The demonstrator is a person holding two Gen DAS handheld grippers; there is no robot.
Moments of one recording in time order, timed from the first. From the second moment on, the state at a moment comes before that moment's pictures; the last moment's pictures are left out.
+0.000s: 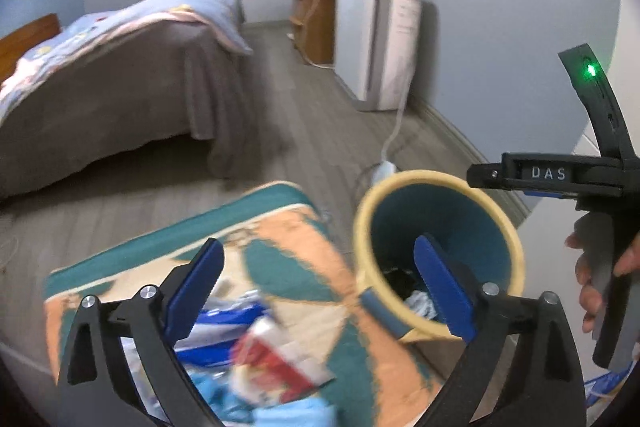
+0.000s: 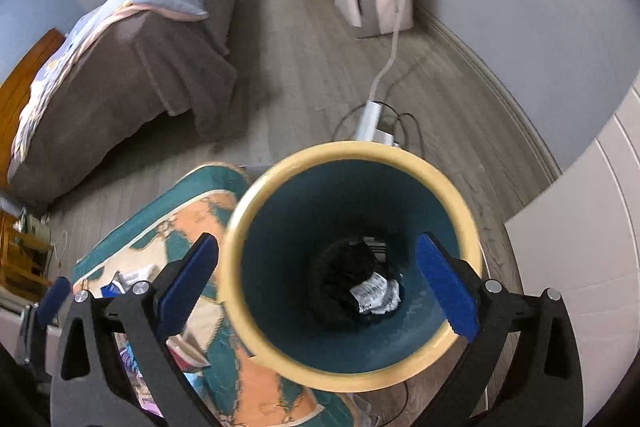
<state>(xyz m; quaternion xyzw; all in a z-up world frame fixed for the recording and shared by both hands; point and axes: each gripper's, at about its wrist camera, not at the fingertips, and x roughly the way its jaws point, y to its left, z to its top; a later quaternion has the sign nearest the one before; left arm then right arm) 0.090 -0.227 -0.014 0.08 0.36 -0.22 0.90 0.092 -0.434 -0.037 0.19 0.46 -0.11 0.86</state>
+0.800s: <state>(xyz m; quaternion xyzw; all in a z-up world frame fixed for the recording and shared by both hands) 0.073 -0.020 -0.011 0.05 0.38 -0.05 0.92 0.124 -0.234 -0.032 0.02 0.49 0.03 0.87</state>
